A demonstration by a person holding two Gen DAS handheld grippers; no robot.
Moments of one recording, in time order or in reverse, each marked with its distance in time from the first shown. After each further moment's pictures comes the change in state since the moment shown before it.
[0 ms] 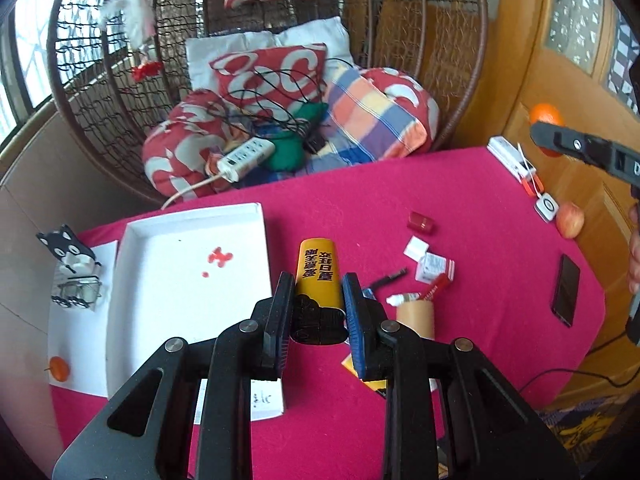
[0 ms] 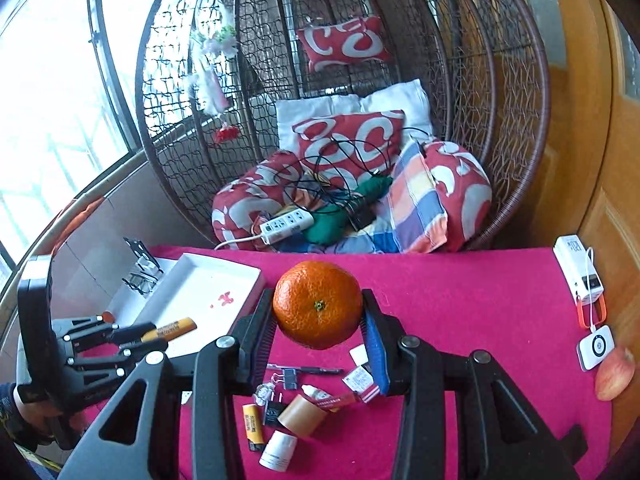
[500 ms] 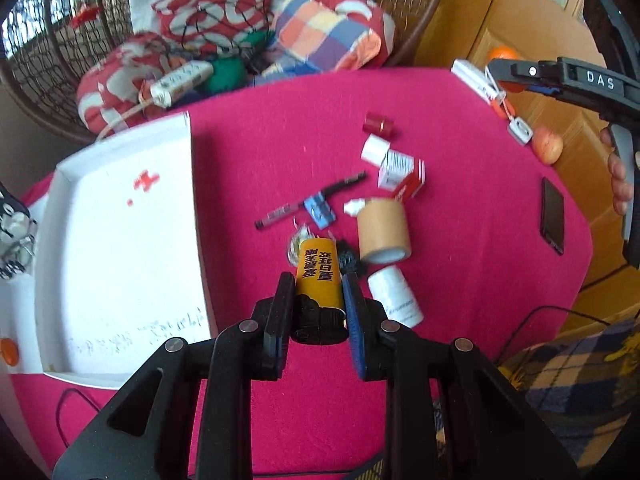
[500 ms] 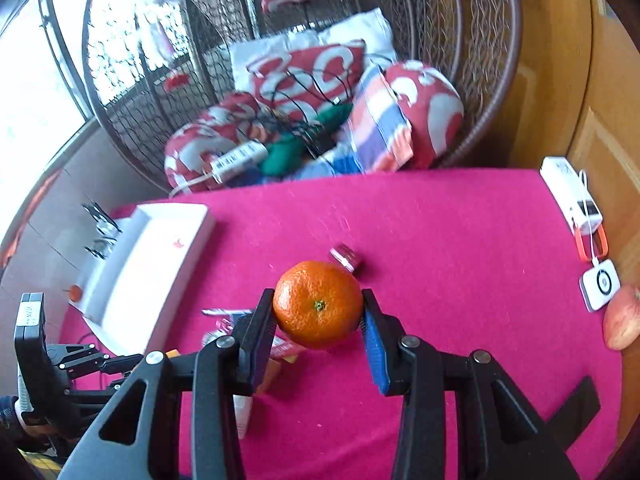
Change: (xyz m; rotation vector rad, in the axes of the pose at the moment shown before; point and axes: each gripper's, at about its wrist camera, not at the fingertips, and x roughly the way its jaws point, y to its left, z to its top) left arm 0.055 -0.034 -0.066 0.081 0.175 -0.152; right arm 0.034 -0.047 -0.045 0.078 0.168 -0.066
